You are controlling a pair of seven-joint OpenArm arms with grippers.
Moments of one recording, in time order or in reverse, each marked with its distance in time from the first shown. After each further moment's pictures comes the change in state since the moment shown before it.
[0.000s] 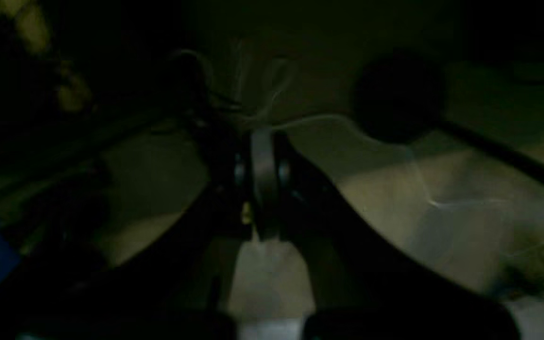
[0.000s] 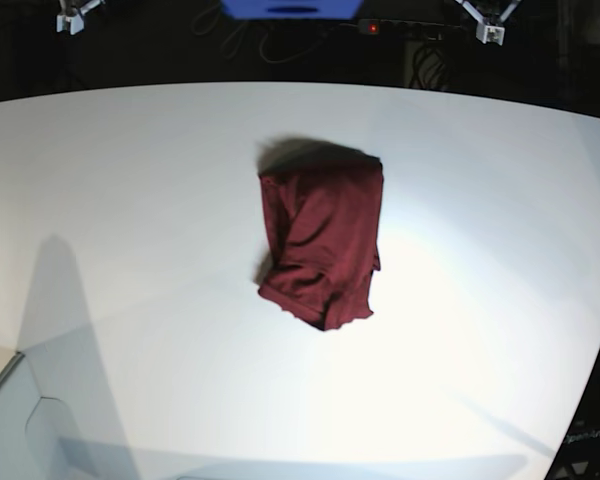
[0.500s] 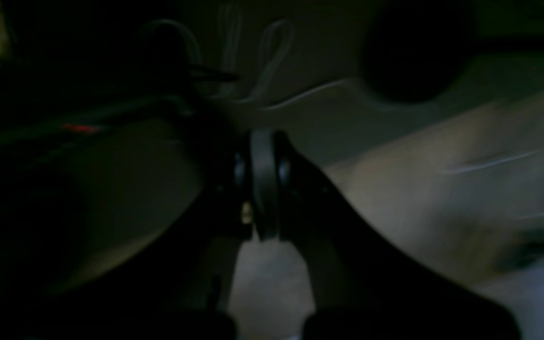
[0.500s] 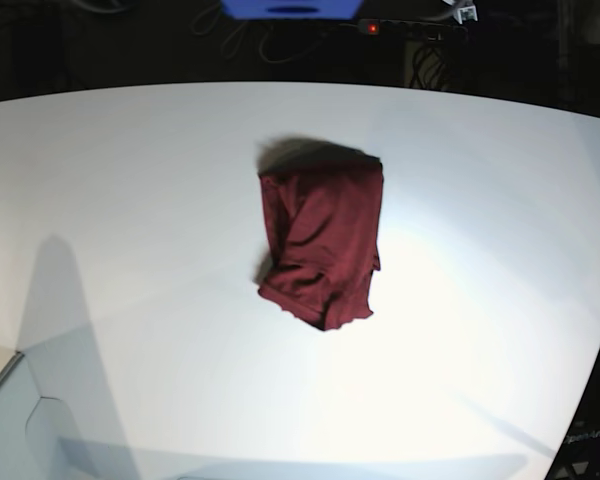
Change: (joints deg) left arm -17.4 -0.7 1.2 -44.9 -0.1 26.3 -20.5; right arm 8.4 1.9 -23.8 -51.3 0.0 -34.5 47.7
